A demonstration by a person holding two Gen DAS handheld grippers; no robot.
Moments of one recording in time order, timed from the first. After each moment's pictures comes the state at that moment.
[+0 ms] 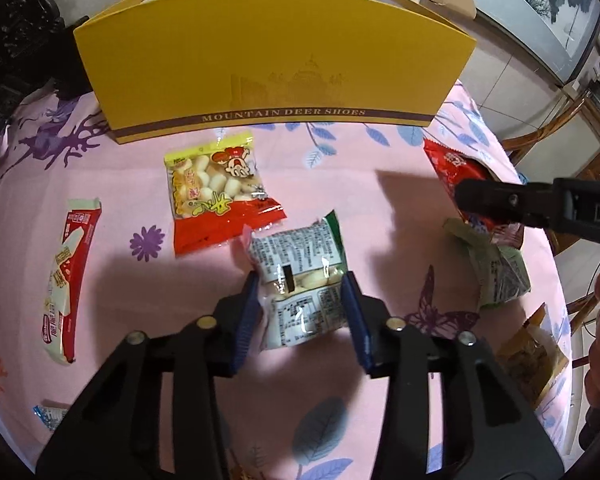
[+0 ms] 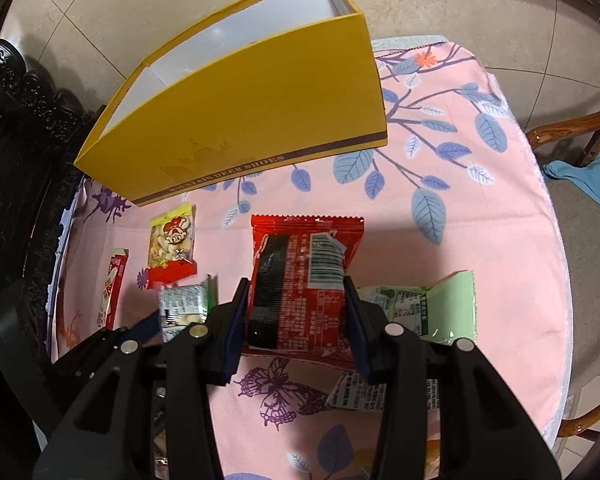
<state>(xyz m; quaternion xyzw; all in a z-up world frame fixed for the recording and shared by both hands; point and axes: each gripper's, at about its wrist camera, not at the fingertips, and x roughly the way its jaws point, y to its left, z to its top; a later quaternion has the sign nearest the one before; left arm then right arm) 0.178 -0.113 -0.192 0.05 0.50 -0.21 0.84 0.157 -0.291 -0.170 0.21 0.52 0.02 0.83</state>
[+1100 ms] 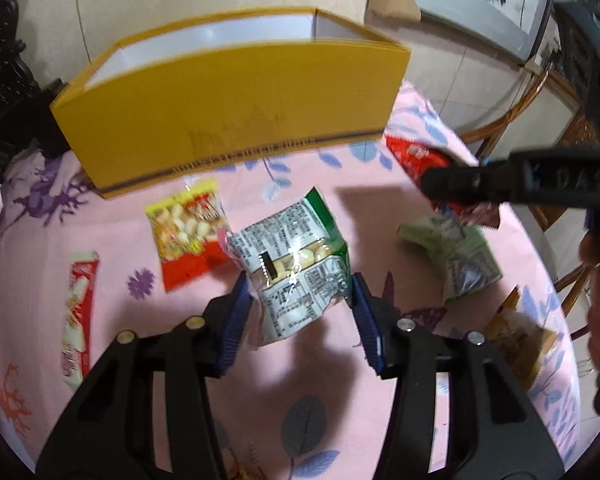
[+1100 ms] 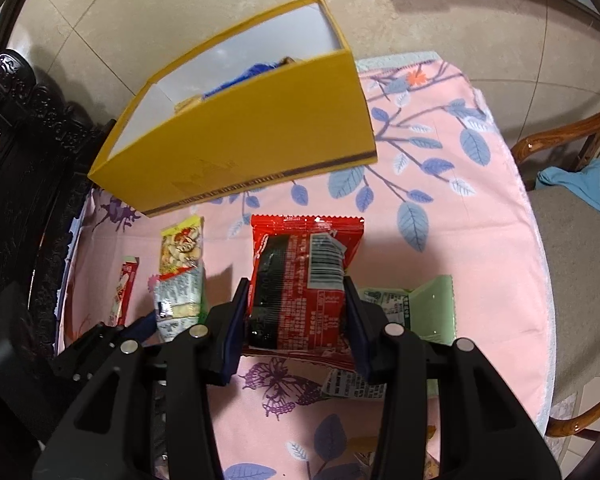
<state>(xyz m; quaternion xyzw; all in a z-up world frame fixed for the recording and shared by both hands) 0.155 -0.116 -0.157 0.10 0.44 -0.26 0.85 0.146 -0.302 -0.147 0.21 0.50 0.01 0.84</state>
